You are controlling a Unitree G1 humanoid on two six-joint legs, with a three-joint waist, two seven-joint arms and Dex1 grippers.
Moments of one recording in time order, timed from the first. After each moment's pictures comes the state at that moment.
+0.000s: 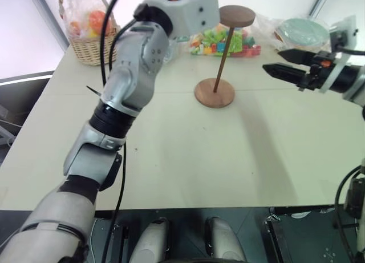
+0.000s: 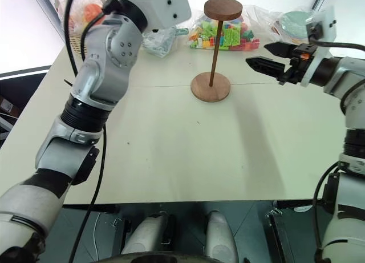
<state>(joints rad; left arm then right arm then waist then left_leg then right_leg) -1.20 0.32 -0.35 0.19 0.75 0.23 -0.24 -0.84 -0.95 -0.22 0.22 0.59 0.75 1.01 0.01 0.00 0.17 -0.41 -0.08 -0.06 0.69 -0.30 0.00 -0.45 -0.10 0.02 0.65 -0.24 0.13</state>
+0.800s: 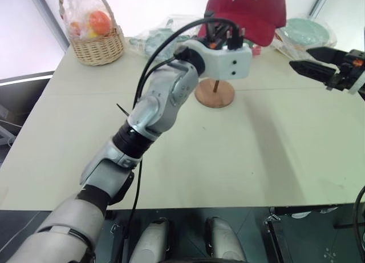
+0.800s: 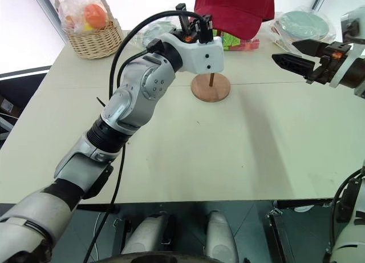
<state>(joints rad) -1.09 0.23 -0.46 0.09 0.79 0.20 -0.34 -0.79 -1.01 -0.34 0.26 0.62 0.77 1.02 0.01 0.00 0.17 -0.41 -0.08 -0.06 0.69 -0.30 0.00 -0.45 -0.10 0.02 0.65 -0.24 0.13</state>
